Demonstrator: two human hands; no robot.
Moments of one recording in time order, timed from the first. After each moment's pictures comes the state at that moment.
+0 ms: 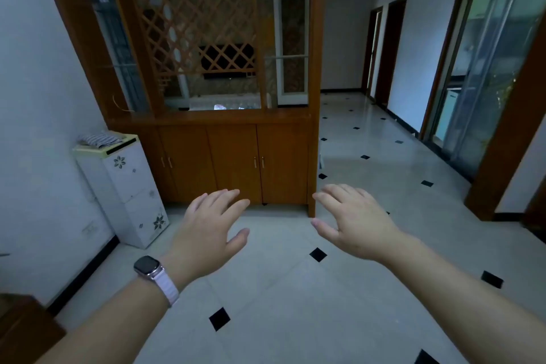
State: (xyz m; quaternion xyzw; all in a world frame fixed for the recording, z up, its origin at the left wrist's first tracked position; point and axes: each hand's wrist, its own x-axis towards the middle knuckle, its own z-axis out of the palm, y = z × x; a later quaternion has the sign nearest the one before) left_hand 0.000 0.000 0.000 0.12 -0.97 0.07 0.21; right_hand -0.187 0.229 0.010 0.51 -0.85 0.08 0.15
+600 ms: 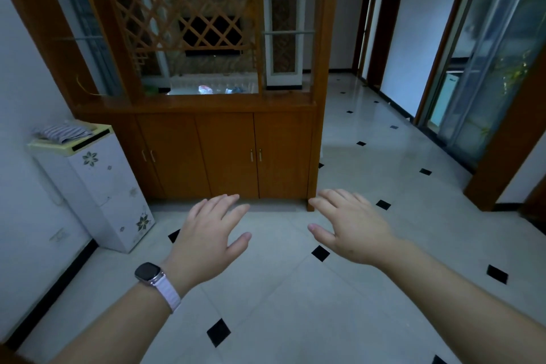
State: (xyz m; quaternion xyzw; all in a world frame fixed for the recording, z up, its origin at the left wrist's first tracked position) left_hand -0.105 -0.177 -0.039 0.10 -0.98 0.04 0.18; right_hand -0.276 0.055 -0.019 0.49 -0.87 0.05 0.10
